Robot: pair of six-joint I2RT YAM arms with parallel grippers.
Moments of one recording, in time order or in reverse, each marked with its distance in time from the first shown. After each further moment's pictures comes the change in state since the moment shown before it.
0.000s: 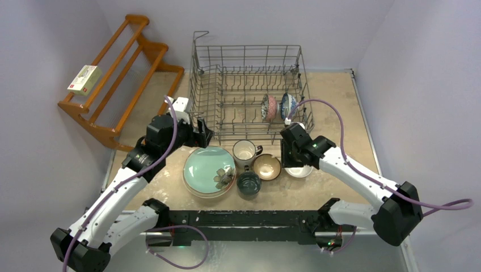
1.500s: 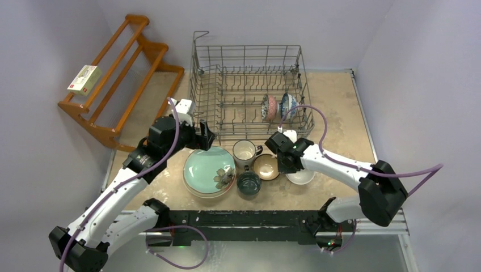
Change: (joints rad) left arm -0.045 -0.002 0.000 -0.015 -0.019 0.000; right arm 0.113 0.191 -0.032 0.008 0.172 0.129
